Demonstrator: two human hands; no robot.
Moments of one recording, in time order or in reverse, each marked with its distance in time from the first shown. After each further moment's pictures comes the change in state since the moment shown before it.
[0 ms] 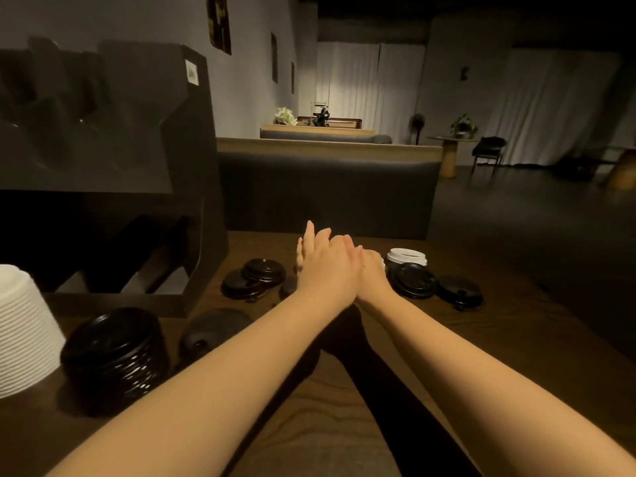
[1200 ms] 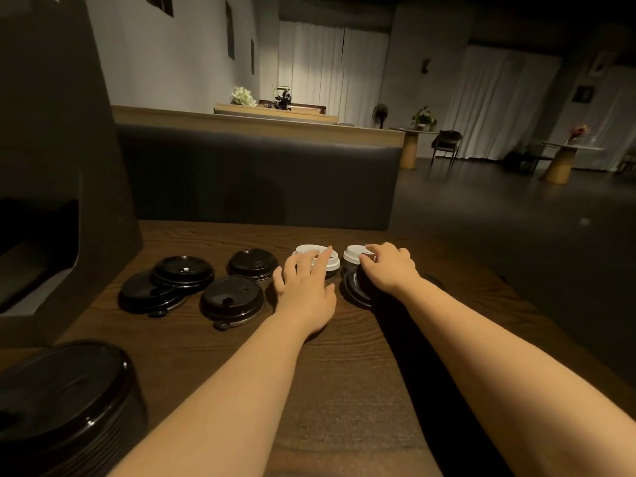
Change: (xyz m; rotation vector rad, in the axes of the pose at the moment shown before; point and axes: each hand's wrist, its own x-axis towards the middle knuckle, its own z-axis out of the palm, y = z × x) left_hand 0.062 -0.016 0.137 0.045 -0.176 0.168; right_hand 0.045 0.163 0.022 0.019 -0.056 0.418
